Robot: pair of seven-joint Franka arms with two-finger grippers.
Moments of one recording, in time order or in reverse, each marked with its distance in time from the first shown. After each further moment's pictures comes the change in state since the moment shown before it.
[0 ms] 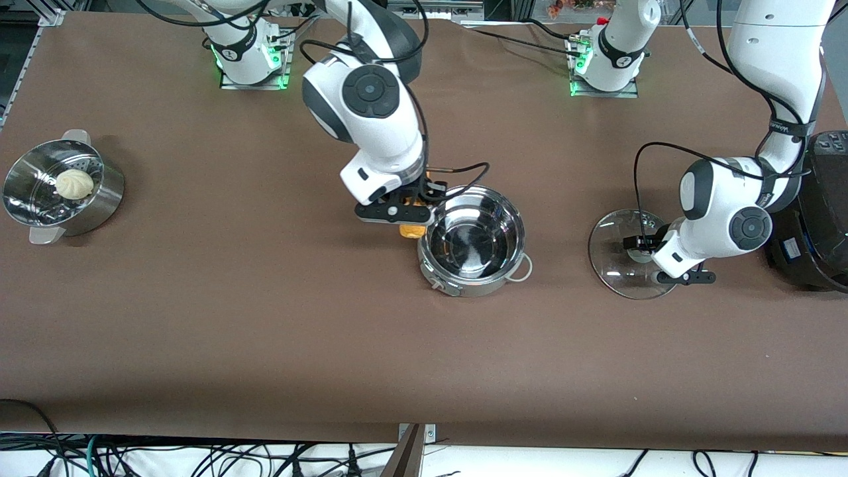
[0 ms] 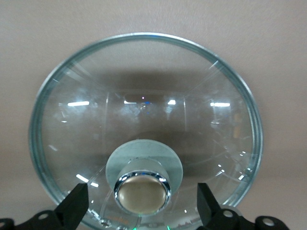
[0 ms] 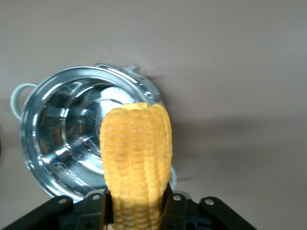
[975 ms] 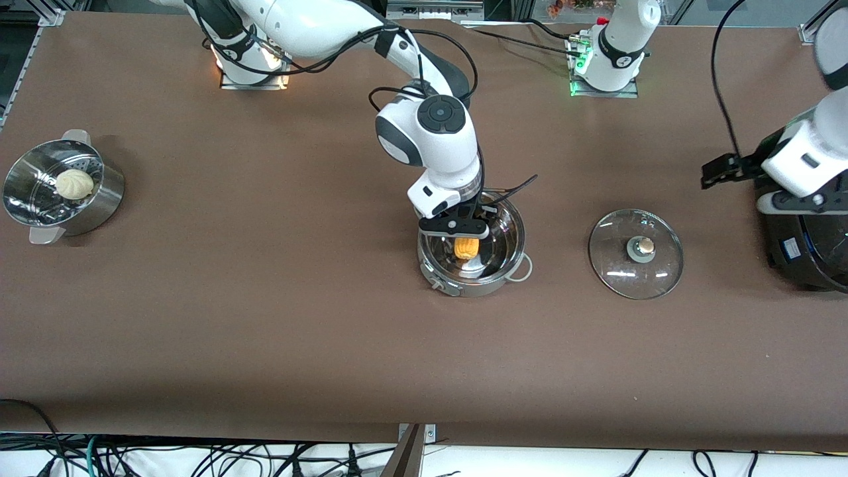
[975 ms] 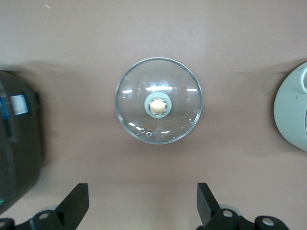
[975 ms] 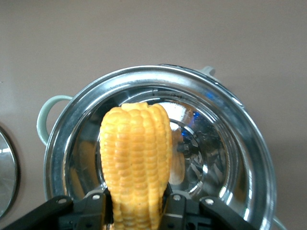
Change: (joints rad) left arm 0.000 -0.417 -0.017 0.302 0.049 -0.626 0.000; right arm 0.191 0.260 -0.132 0.170 -0.037 0.261 0.113
